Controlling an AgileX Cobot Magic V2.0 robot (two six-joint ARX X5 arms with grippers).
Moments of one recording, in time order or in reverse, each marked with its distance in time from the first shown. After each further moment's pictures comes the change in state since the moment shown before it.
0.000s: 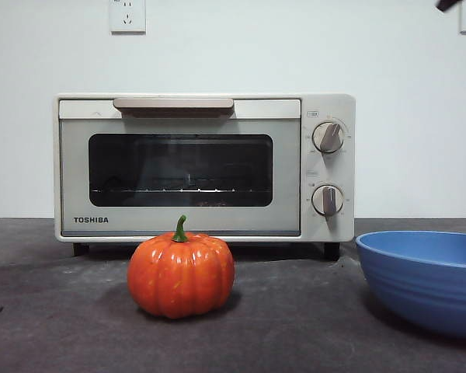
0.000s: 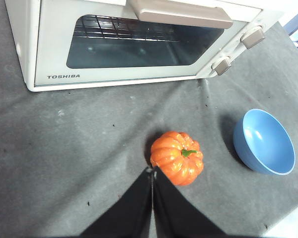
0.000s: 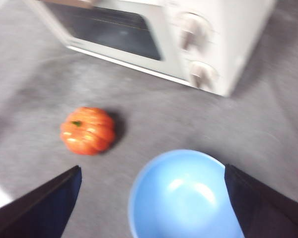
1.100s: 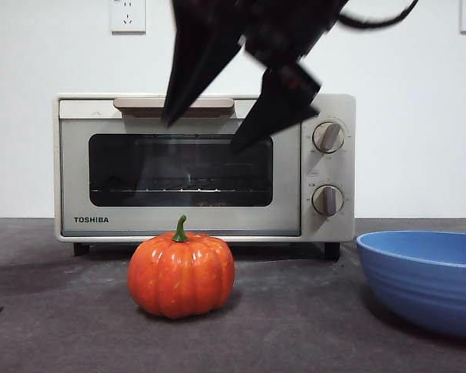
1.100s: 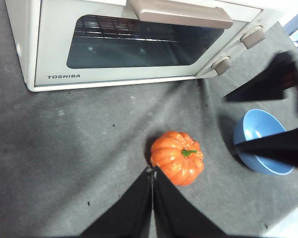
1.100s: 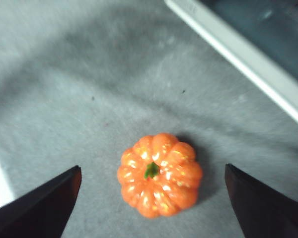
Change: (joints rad) left arm 0.000 0.000 0.000 0.000 0.000 0.000; right arm 0.608 0.728 0.245 0.334 0.240 0.031
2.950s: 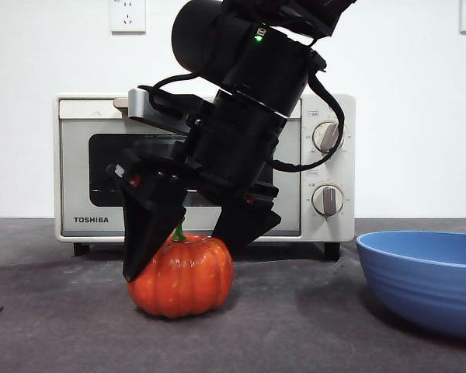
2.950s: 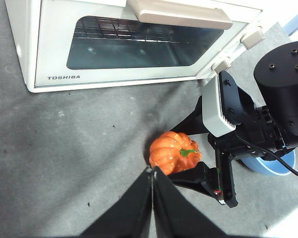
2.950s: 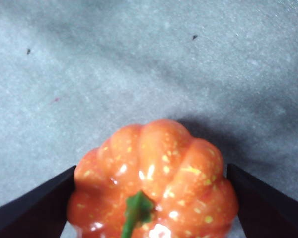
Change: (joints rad) left arm 0.000 0.000 0.000 0.003 0.000 0.000; right arm 0.066 0.298 0.009 0.117 0.102 0.028
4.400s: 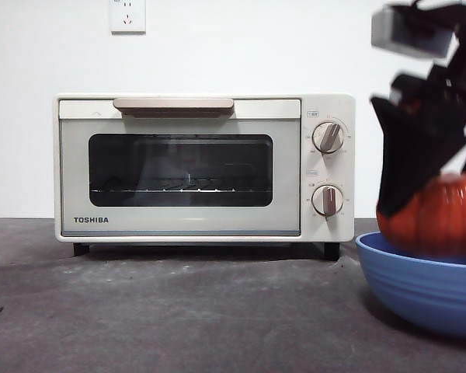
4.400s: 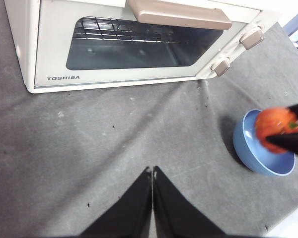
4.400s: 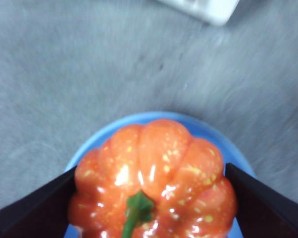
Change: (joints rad) left arm 0.000 0.000 0.000 0.003 0.000 0.000; right arm -0.296 -0.732 -0.485 -0.164 0.160 0.063
